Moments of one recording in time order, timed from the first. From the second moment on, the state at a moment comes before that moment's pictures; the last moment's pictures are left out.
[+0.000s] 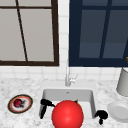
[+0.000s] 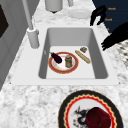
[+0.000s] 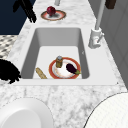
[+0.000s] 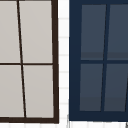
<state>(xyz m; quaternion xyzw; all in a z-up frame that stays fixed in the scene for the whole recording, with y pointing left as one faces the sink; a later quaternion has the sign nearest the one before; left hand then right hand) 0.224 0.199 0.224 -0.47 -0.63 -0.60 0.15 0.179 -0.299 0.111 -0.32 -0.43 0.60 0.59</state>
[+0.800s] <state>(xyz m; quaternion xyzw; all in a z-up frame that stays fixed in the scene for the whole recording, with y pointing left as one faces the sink) 0.191 0.197 0.205 -0.47 -0.64 -0.59 0.15 0.179 -0.299 0.111 -0.32 -0.43 0.60 0.59</state>
